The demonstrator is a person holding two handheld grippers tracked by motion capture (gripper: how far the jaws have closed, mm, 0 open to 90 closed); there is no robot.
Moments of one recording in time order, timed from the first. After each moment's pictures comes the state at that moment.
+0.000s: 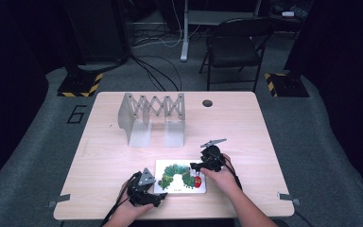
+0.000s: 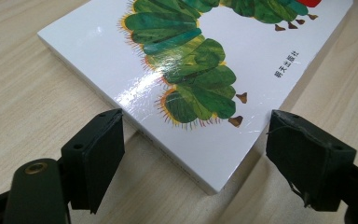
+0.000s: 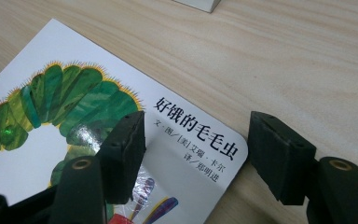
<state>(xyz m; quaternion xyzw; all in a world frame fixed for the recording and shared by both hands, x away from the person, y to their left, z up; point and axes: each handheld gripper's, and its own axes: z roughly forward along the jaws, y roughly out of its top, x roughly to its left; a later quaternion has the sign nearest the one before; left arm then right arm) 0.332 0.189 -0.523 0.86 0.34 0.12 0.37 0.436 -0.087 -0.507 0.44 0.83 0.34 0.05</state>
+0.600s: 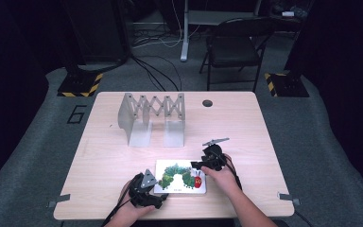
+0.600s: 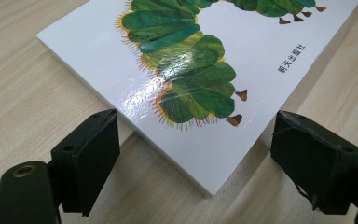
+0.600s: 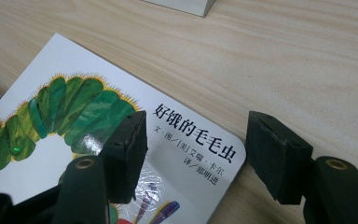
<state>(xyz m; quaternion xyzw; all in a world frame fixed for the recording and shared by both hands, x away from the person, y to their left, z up) 0.328 0.184 -0.526 0.86 0.33 0.14 0.36 0.437 -0.091 -0.505 0.47 0.81 0.35 0.04</state>
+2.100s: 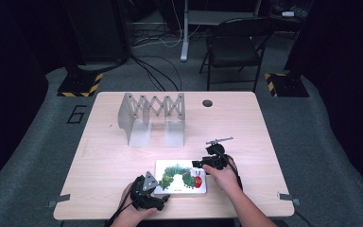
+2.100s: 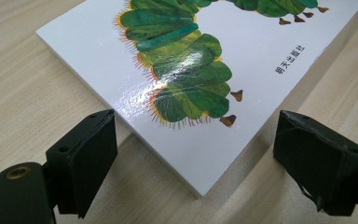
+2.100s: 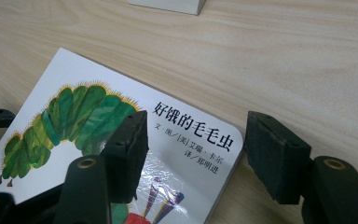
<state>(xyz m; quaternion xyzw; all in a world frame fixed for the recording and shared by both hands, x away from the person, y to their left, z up) 0.321 0.179 -0.527 0.86 0.34 0.14 0.36 0.437 -0.097 -0.502 0.50 0.79 0.36 0.00</state>
